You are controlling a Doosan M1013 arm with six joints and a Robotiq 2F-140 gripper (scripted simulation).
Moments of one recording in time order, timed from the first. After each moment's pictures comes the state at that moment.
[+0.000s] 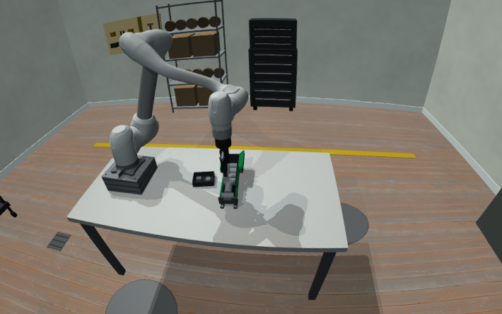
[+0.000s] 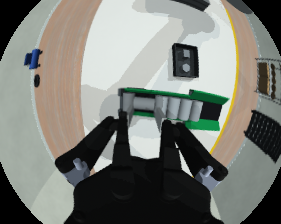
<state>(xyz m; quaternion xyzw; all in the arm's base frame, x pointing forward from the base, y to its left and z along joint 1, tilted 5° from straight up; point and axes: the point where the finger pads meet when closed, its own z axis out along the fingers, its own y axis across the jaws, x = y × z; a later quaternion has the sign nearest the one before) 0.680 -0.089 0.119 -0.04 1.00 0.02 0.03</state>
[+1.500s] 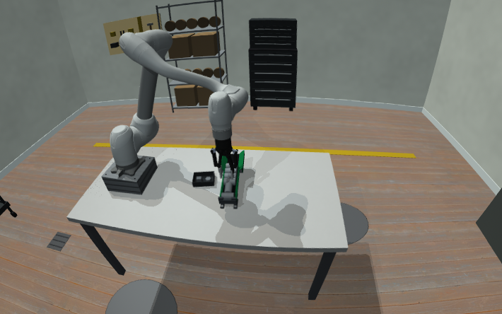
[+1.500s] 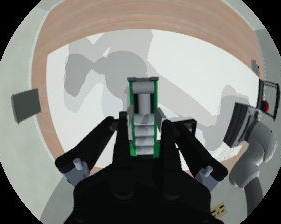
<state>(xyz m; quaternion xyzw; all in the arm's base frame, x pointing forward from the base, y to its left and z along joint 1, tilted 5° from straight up) 0.680 -0.090 0.119 -0.70 0.72 0.00 0.04</state>
